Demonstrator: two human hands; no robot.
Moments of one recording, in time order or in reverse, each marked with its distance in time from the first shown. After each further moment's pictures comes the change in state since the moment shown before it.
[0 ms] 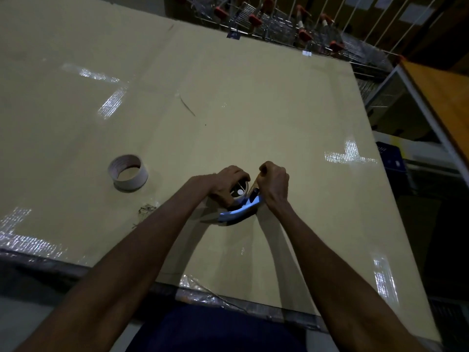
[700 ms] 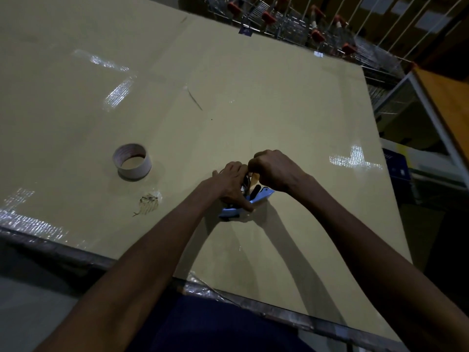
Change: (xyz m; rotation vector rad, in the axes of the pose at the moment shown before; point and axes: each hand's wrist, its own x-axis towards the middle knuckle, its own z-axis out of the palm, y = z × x) left_hand 0.006 0.015 0.026 0.008 0.183 -0.217; right_hand 0.018 -0.040 -0.069 -0.492 -0.502 -0.811
